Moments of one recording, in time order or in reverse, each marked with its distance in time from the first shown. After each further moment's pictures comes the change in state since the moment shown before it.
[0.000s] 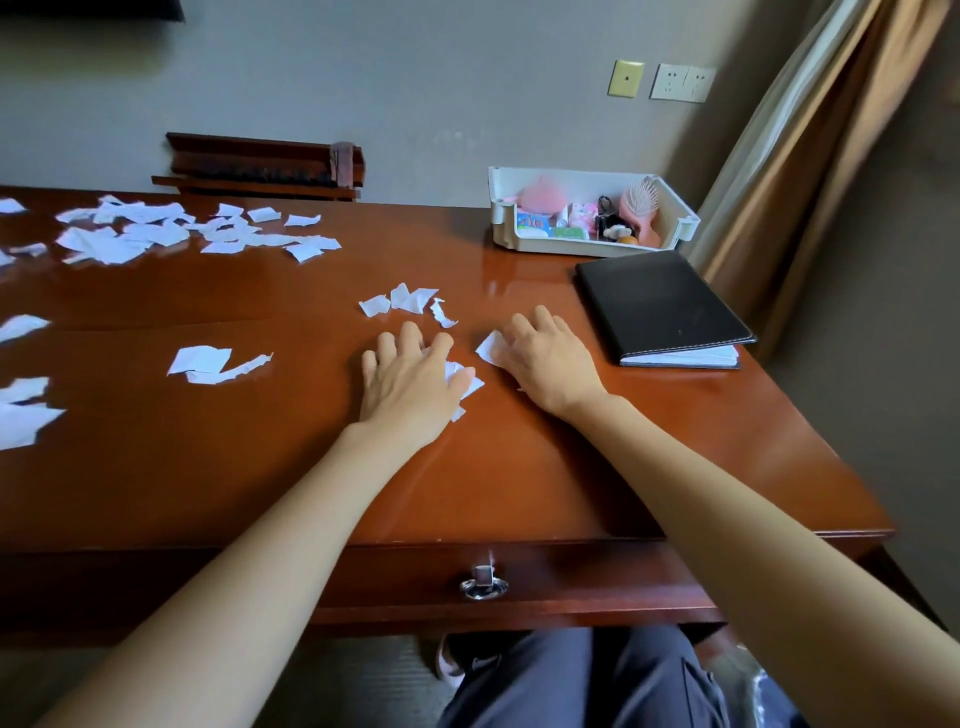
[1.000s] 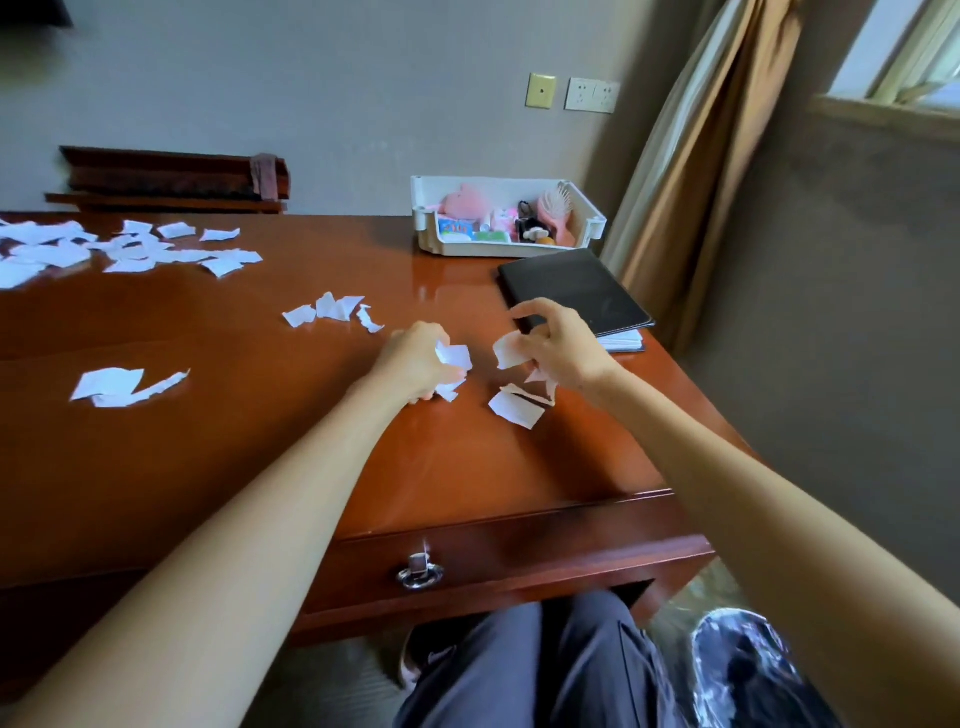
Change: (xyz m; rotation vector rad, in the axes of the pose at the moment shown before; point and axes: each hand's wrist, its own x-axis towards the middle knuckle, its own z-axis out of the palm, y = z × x) left_hand -0.011 0.070 -0.041 -0.585 -0.117 -0.089; right_hand -0.045 0.044 -0.059 0.681 0.052 0.306
